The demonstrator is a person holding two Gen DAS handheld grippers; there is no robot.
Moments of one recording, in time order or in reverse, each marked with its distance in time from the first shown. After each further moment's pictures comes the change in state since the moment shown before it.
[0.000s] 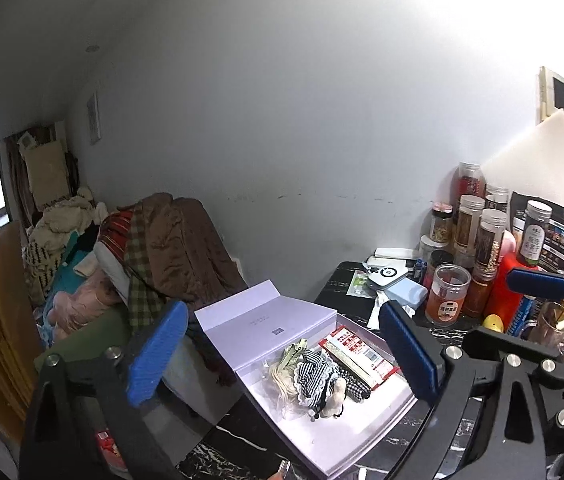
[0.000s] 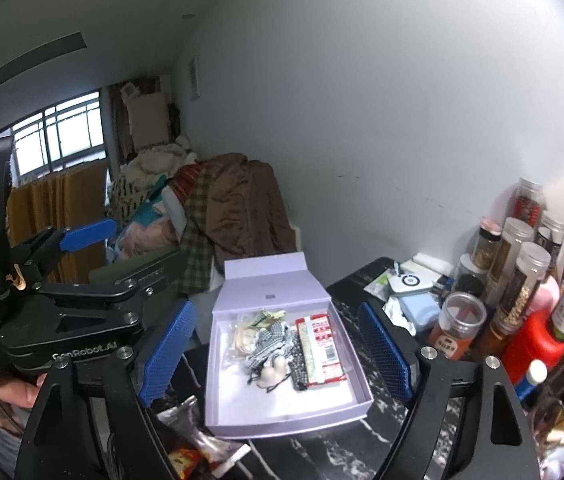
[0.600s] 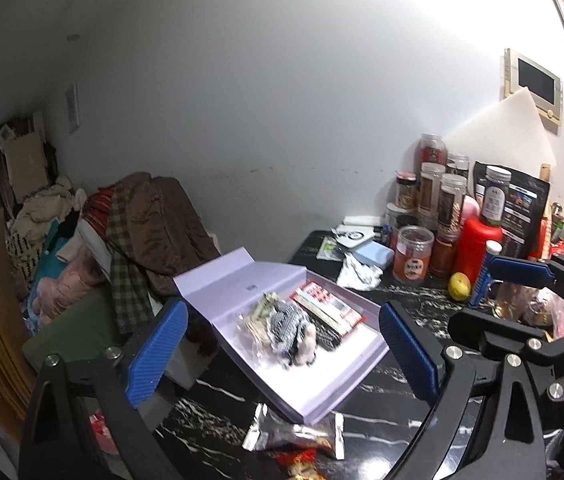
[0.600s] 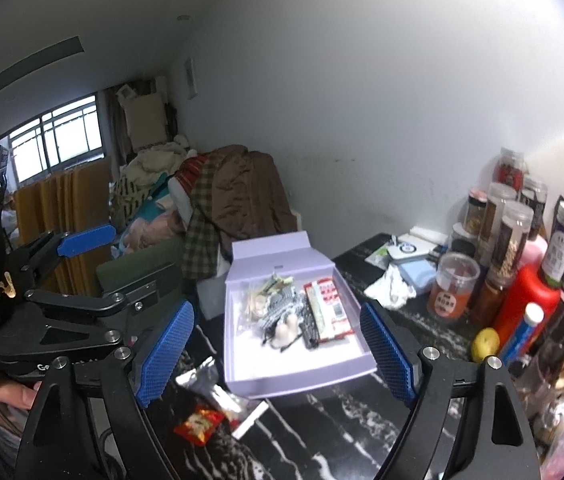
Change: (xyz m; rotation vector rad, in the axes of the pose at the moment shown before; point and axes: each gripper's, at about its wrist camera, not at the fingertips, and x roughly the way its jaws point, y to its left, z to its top) left arm -0.040 -0.011 -0.047 0.015 0.069 -0.101; right arm -0.038 0.014 -0.049 0.042 0.016 -0.001
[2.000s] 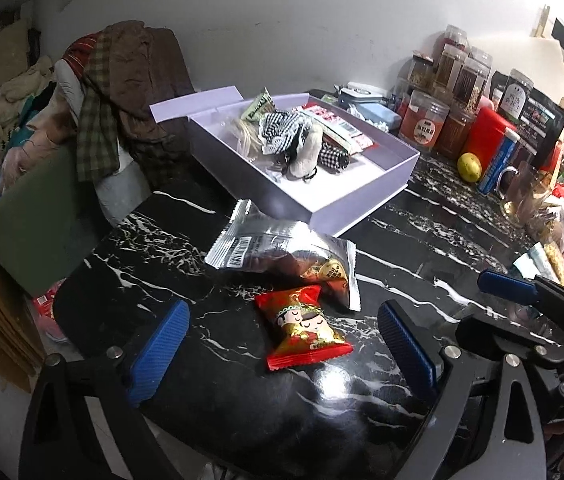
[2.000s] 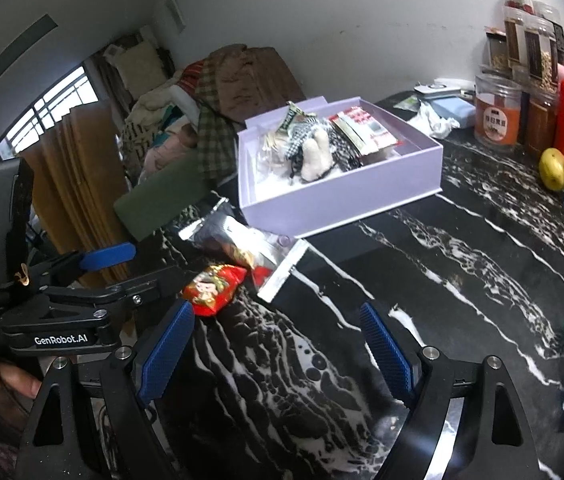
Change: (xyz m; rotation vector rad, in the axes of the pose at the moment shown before) left arm 0.062 0.021 -0.163 -0.157 0.384 -0.102; right arm 0.057 0.008 -0.154 0.163 0.291 0.116
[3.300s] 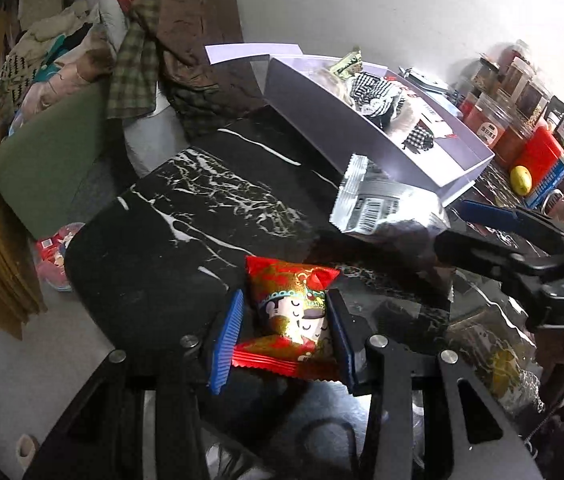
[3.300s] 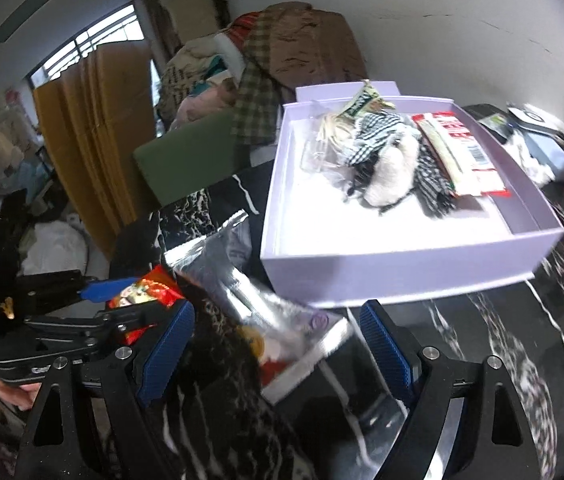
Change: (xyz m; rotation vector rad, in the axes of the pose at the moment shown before) left arm 0.034 0.073 -0.017 -0.171 0.106 0.039; right arm 0.106 0.022 0.057 -0.235 0.141 0.088
